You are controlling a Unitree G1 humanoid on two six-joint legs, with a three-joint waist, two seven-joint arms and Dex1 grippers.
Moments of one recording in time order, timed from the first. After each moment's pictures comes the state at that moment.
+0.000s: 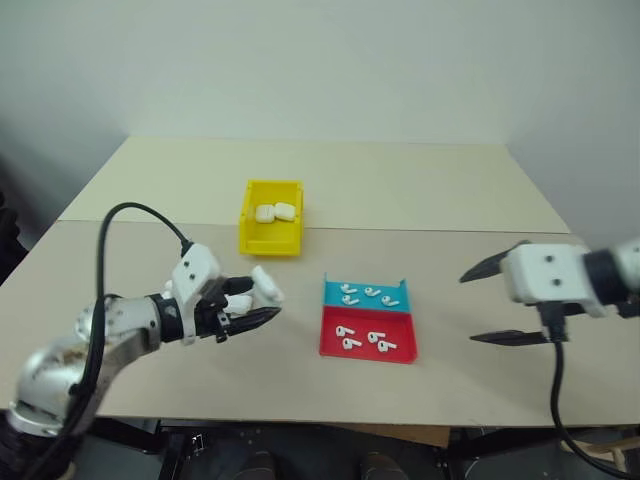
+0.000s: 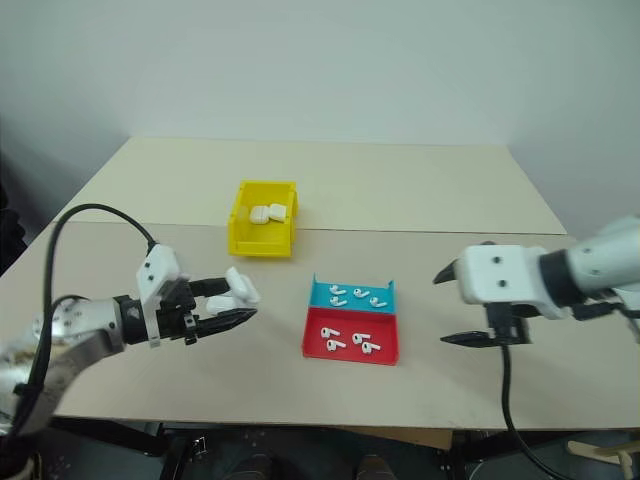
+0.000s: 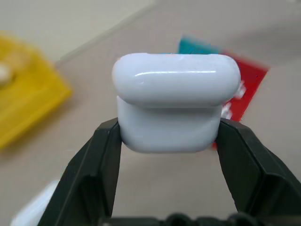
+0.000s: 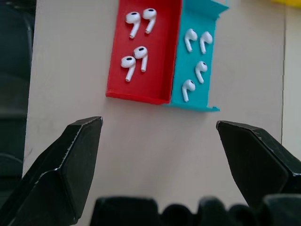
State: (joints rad) left arm -0.17 0.72 0.13 -0.49 -0.62 0.49 -0.86; right arm -0.46 -1.34 0.00 -0.45 0.35 0.41 1.37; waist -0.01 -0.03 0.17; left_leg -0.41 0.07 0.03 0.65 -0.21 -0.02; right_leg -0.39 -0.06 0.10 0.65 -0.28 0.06
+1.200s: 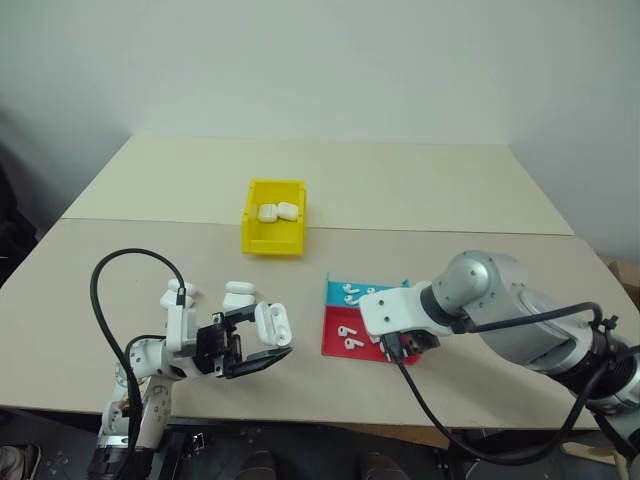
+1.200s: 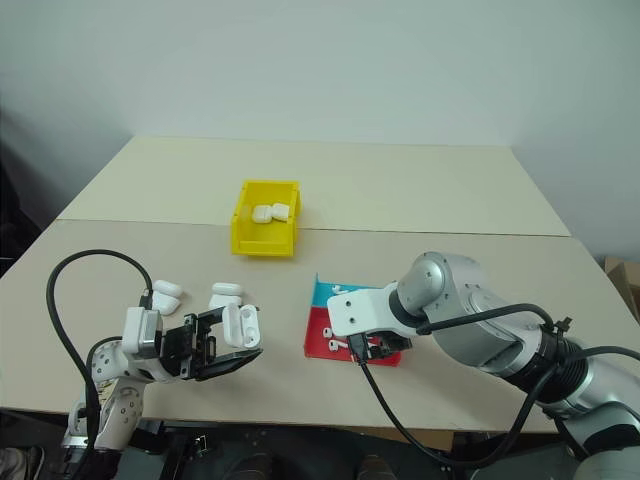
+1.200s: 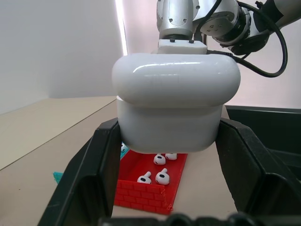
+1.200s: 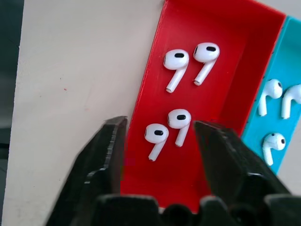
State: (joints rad) left arm -0.11 0.44 0.10 -0.07 -0.62 -0.14 -1.37; right arm -0.86 -0.92 0.69 -0.53 -0.10 0.88 1.34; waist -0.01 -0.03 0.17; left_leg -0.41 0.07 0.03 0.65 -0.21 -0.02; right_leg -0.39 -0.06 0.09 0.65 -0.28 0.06
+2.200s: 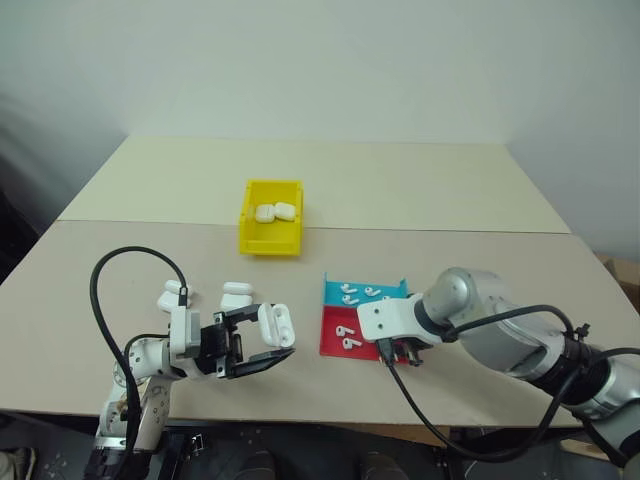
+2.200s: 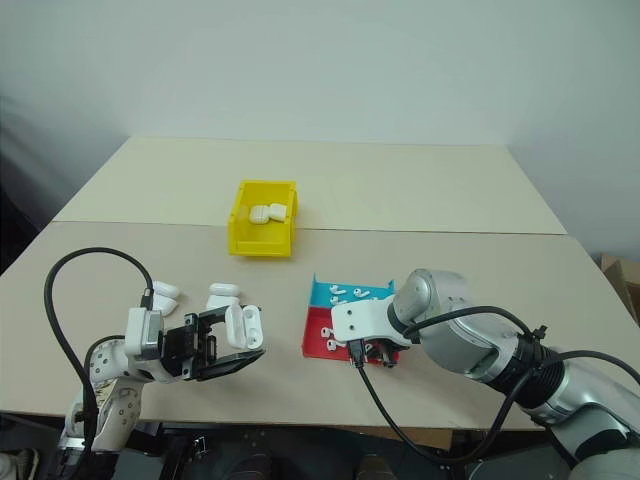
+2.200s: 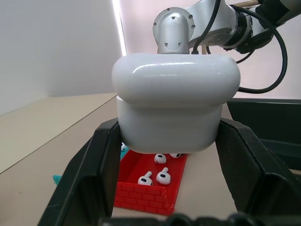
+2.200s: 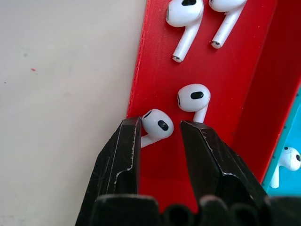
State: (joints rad) left arm -0.09 0.45 0.09 -0.12 -0.59 -0.14 -1.34; right arm -0.81 -0.87 0.78 -0.42 -0.19 0.88 1.27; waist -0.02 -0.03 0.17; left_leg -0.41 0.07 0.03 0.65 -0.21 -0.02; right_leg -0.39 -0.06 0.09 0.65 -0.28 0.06
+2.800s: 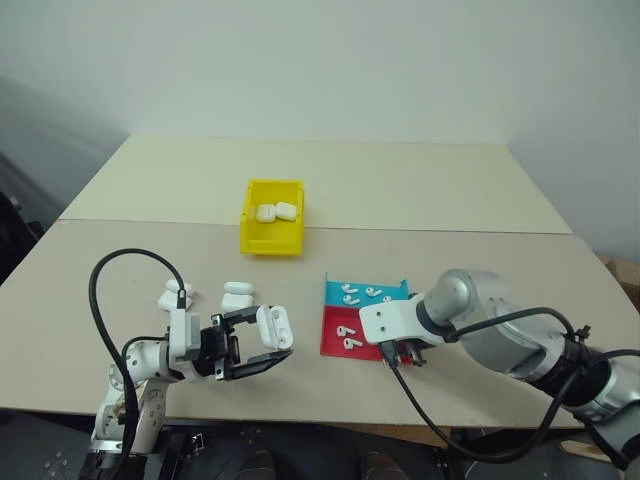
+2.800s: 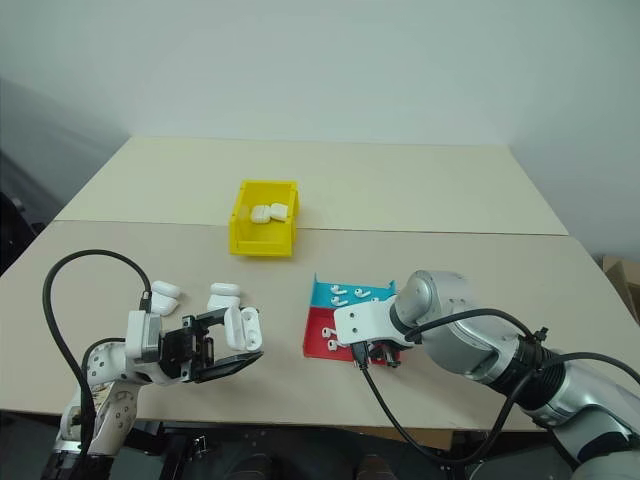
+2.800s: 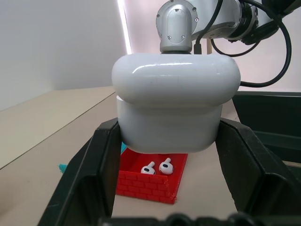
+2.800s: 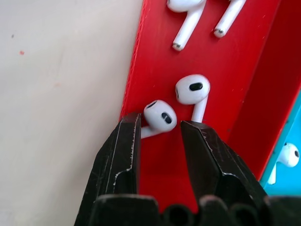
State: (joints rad) left arm -0.08 0.47 0.08 -0.12 -0.57 -0.16 -1.32; right arm -0.80 -0.89 0.78 -0.42 -0.24 0.81 1.30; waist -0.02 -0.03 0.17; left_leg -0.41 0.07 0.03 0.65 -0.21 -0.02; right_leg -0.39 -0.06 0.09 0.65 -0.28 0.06
